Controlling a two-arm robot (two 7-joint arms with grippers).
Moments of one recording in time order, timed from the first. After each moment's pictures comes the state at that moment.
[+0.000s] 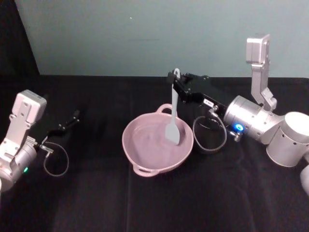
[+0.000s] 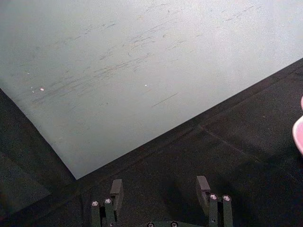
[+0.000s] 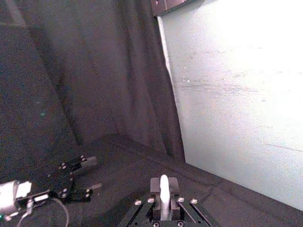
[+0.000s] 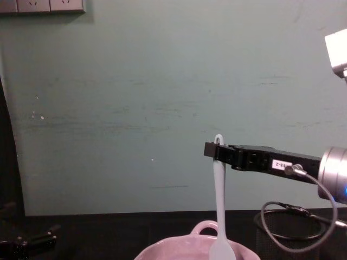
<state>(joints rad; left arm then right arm) -0.20 0.60 0.45 -1.41 -0.25 -0.12 0.03 0.47 0.36 -0.47 -1.29 0.63 0.04 0.55</state>
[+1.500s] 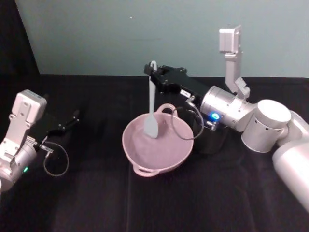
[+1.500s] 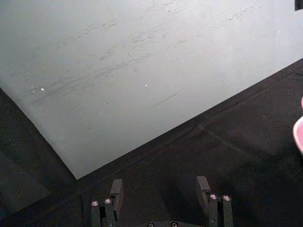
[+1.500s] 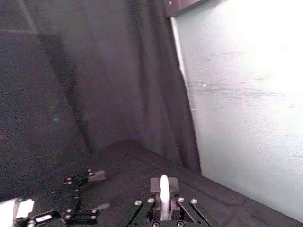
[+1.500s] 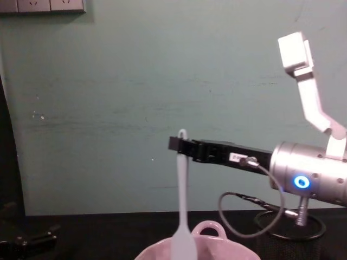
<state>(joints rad) -0.20 0.60 0.45 -1.41 -0.25 -0.12 0.03 0.60 0.24 -0.53 -1.10 0.63 0.00 0.61</state>
